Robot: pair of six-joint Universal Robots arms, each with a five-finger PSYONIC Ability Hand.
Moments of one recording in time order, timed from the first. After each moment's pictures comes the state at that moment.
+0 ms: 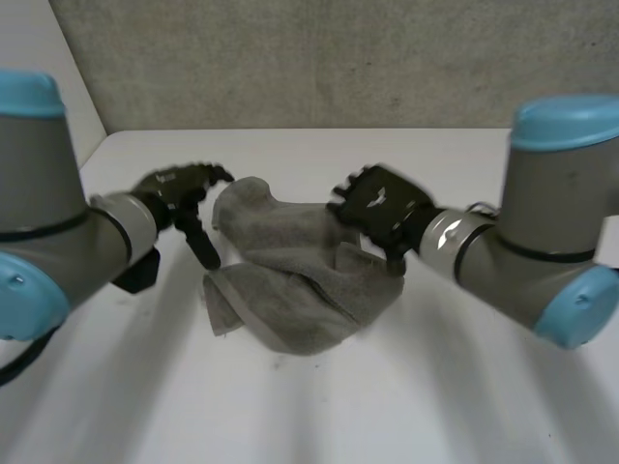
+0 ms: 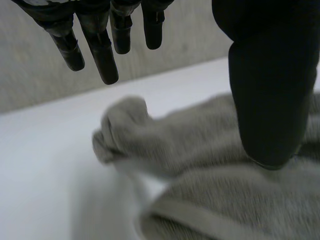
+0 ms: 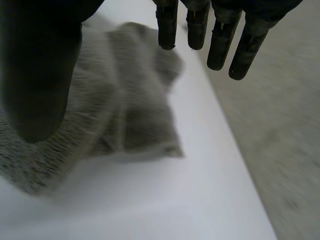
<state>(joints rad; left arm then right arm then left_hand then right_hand) 4.31 -1.98 -1.28 2.86 -1.51 3.11 2.08 -1.02 1.18 0.20 1.20 2.31 0.20 0.20 0.40 0.20 0.03 0.22 0.24 0.24 0.26 0.06</state>
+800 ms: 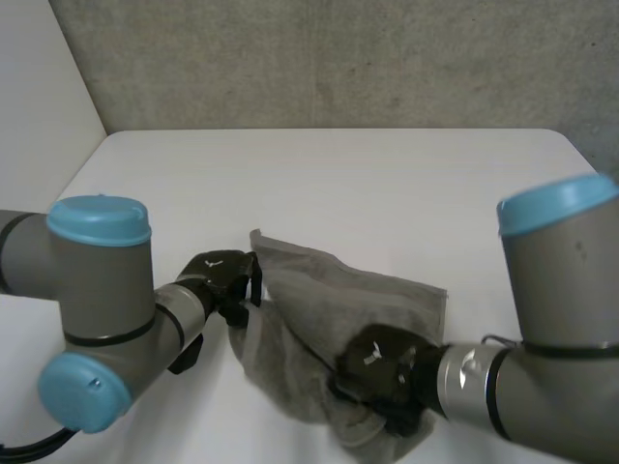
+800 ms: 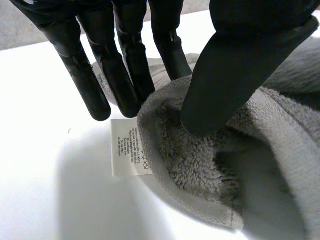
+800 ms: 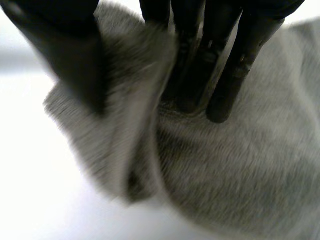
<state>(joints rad) 4.20 -2.03 -1.57 3.10 -1.53 3.11 2.13 -1.21 1.51 0.58 1.11 2.39 1.00 1.00 1.00 1.00 0.82 0.76 0.75 0.76 0.77 0.59</state>
